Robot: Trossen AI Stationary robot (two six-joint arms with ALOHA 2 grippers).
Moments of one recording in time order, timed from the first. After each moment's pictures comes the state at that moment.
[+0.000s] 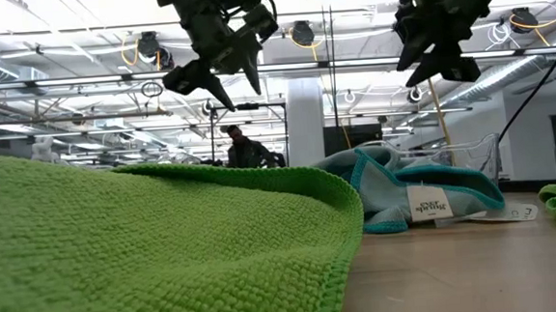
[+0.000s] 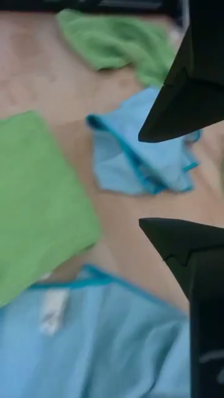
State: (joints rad) left arm 0.25 1.73 1.51 -0.91 0.18 -1.01; right arm -0.35 0.97 0.81 -0.67 -0.26 0.74
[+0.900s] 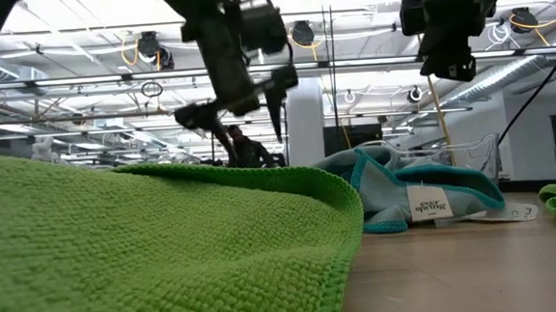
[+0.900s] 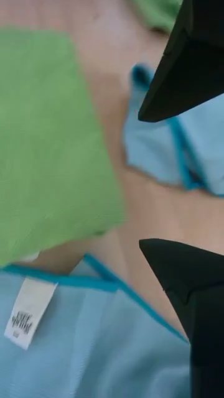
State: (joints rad) left arm 0.26 1.92 1.51 -0.85 0.19 -1.24; right arm -0.39 0.96 0.81 -0.75 -0.50 0.40
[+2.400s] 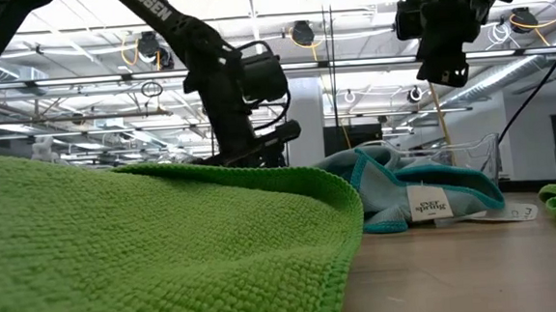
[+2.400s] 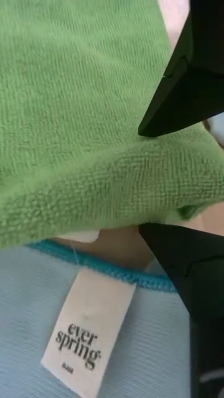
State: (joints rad) left arm 0.29 2.00 1.31 -0.51 0.15 -1.31; right arm -0.42 1.00 0.81 -0.73 -0.55 0.34
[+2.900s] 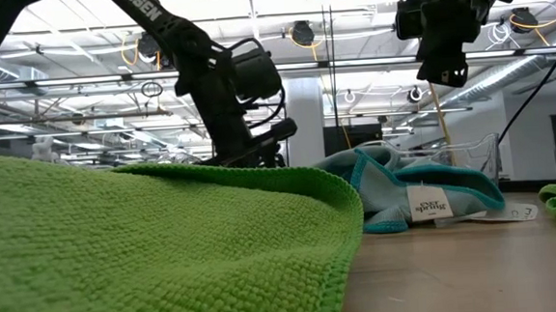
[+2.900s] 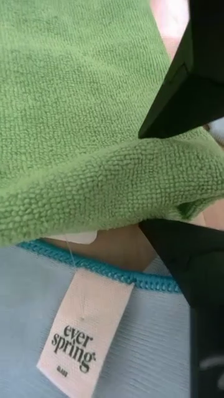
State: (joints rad) left arm 0.27 1.99 1.23 -0.39 0.09 -1.32; right arm -0.42 1.00 0.81 -0.73 -0.55 0.32
